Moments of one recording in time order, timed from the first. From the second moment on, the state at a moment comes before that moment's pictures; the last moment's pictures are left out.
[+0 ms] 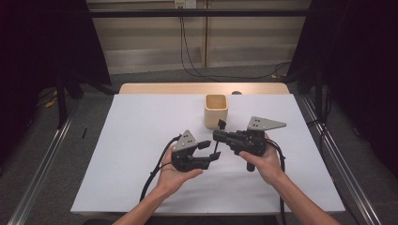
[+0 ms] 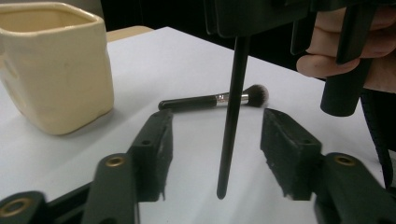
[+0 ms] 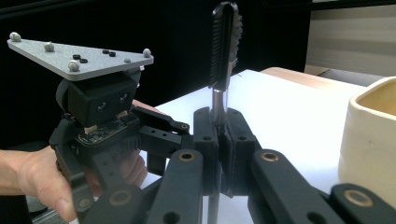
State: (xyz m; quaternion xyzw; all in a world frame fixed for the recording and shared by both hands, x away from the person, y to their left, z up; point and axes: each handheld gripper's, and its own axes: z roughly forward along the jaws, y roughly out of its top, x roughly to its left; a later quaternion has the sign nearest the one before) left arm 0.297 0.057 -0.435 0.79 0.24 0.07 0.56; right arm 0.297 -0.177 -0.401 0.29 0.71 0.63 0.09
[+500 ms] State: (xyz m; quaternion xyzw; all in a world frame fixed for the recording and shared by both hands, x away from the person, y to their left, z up) left arm 0.302 0.075 -0.430 0.78 0.28 0.09 0.55; right arm 0.295 -0.185 -0.399 0.30 0.71 0.63 0.09
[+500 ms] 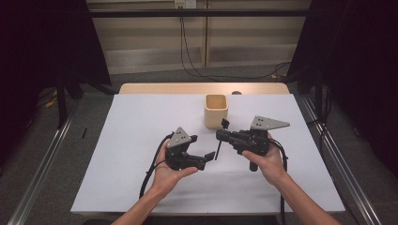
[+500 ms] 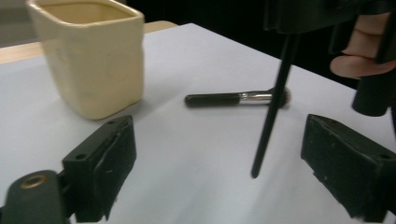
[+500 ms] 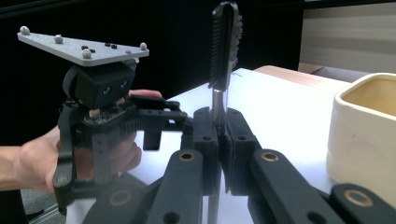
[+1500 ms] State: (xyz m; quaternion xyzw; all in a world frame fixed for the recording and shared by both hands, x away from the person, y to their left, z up) left arm 0.282 0.166 -0.418 0.75 0.30 0.14 0.57; right arm 0.301 -0.214 -0.397 0.33 0.71 0.61 0.13
